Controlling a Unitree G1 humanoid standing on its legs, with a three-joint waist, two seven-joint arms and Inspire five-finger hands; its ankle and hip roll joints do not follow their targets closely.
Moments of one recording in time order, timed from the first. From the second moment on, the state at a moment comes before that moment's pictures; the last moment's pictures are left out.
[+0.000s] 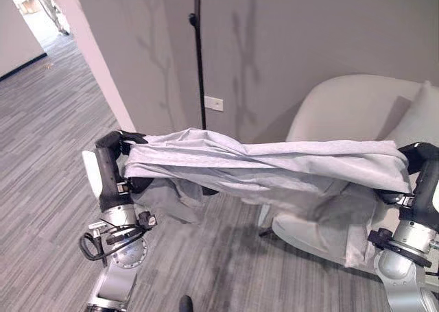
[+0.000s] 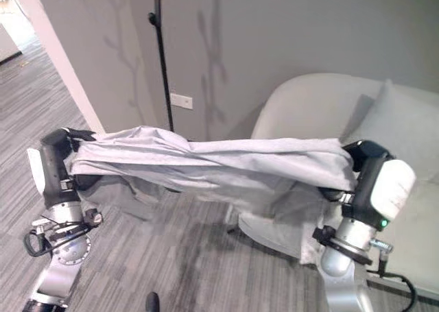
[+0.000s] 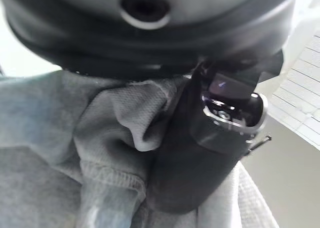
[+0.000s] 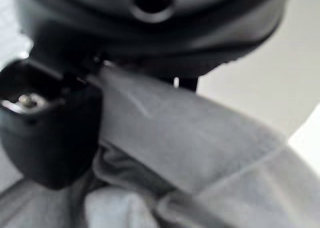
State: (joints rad) left arm 0.02 0.42 -0.01 -0.13 0.18 -0.27 0.67; right arm 0.16 -0.47 -0.17 -0.18 -0.44 -0.07 -0.72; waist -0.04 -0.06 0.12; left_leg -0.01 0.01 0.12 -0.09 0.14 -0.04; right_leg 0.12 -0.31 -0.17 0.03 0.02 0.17
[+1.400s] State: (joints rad) left arm -0.05 0.41 0.08 -0.05 0.11 -0.20 0.59; right arm -0.07 -0.59 -0.05 -0.08 -0.14 -0.10 -0.43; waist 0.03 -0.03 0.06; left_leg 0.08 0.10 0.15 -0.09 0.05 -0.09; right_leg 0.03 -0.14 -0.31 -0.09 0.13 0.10
